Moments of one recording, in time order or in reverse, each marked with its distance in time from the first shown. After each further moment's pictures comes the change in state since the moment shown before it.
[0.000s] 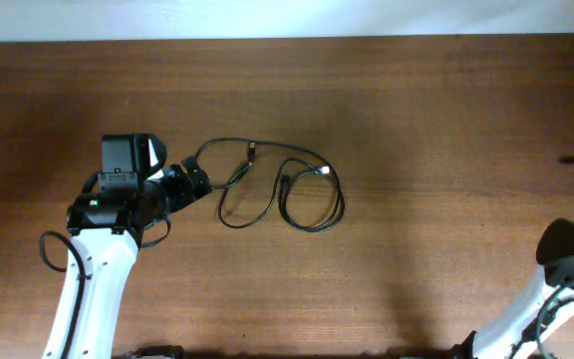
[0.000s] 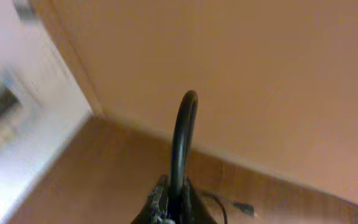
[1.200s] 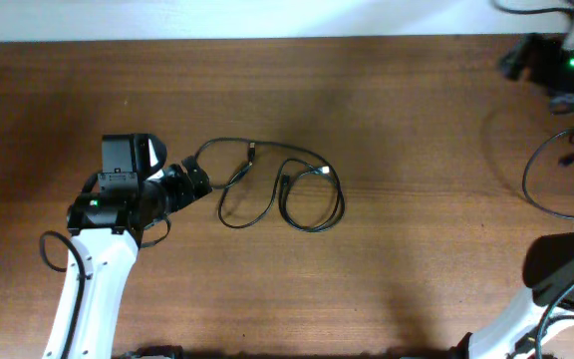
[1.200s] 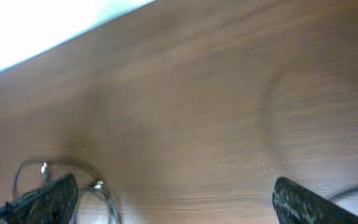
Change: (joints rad) left arm 0.000 0.000 0.000 0.000 0.000 0.000; right arm 0.172 -0.161 -0.392 -0.196 -1.047 -0.332
